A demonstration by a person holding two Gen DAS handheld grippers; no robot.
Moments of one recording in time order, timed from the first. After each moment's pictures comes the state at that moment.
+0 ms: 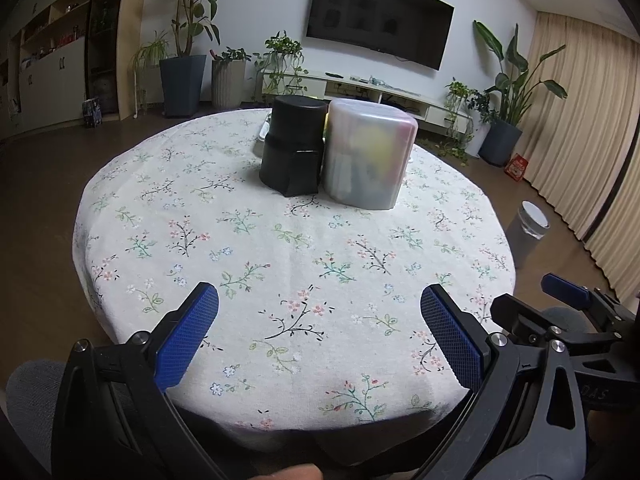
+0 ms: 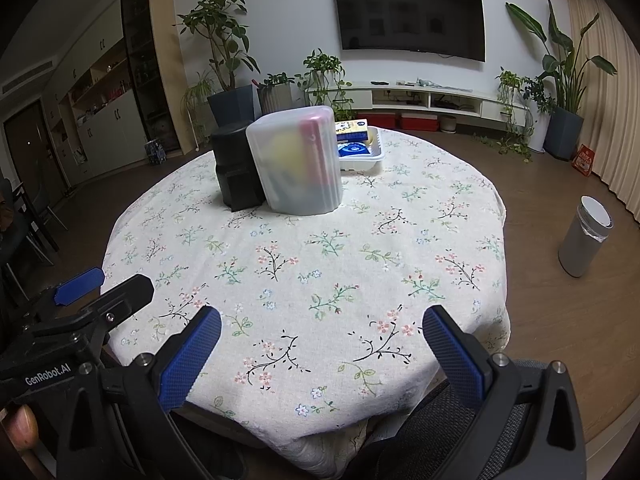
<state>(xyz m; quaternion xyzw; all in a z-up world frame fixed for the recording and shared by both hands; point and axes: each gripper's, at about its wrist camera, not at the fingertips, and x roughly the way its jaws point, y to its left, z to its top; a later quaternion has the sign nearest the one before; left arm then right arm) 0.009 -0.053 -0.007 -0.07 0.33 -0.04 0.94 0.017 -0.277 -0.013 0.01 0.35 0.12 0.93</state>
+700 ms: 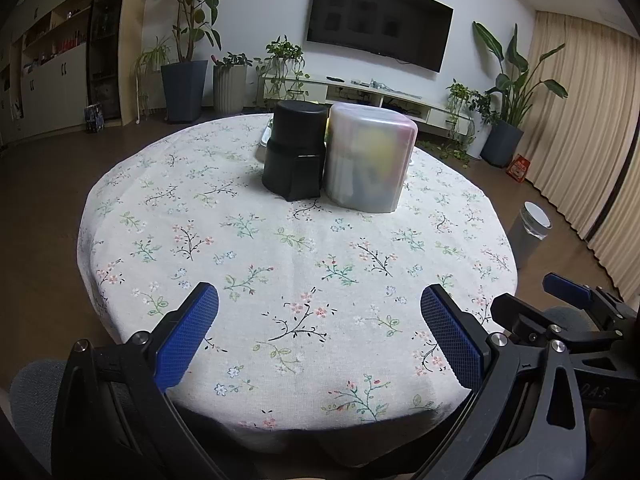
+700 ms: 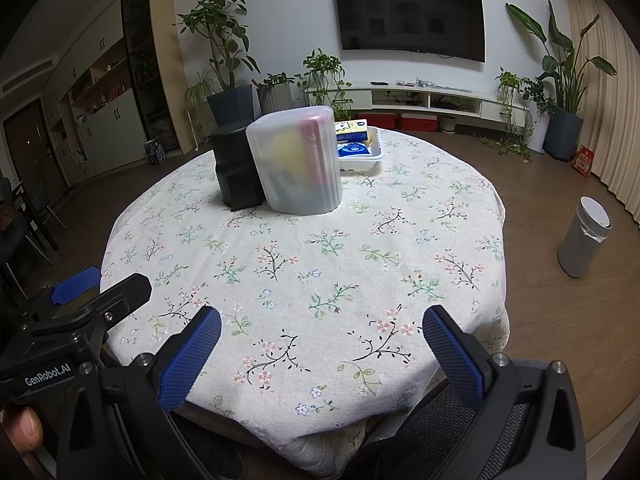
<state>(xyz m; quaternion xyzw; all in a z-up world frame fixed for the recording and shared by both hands) 0.007 -0.053 -0.004 -0.07 0.32 -0.04 0.94 0.018 -0.277 -0.013 0.01 0.35 0.12 0.93</state>
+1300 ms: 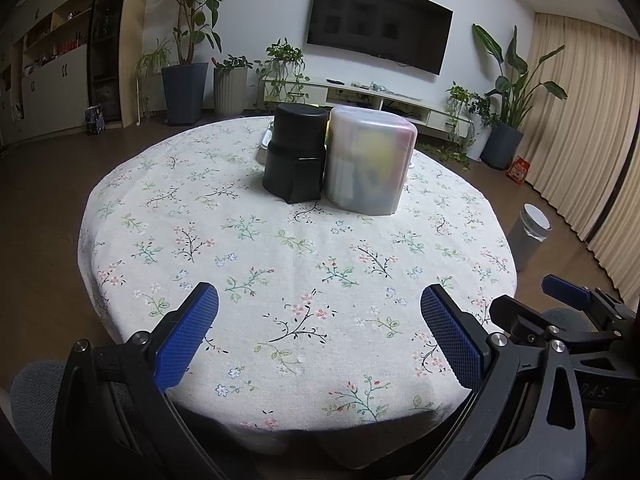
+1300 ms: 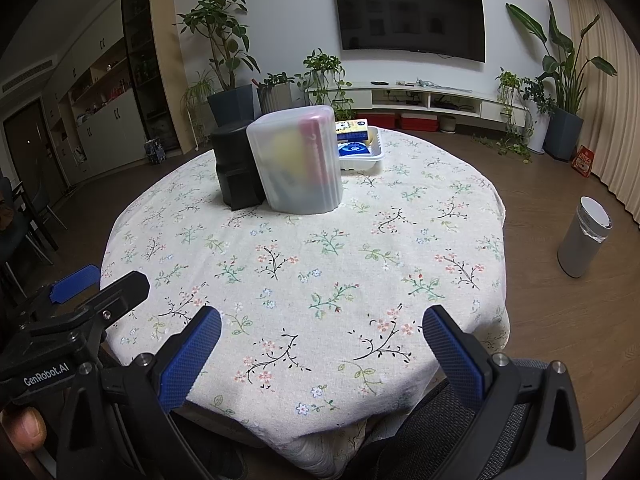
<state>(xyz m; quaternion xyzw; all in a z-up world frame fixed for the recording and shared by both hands) 0.006 -0.050 -0.003 -0.07 0.32 -0.04 0.94 0.018 -0.277 -0.013 0.01 0.35 0.12 0.93</state>
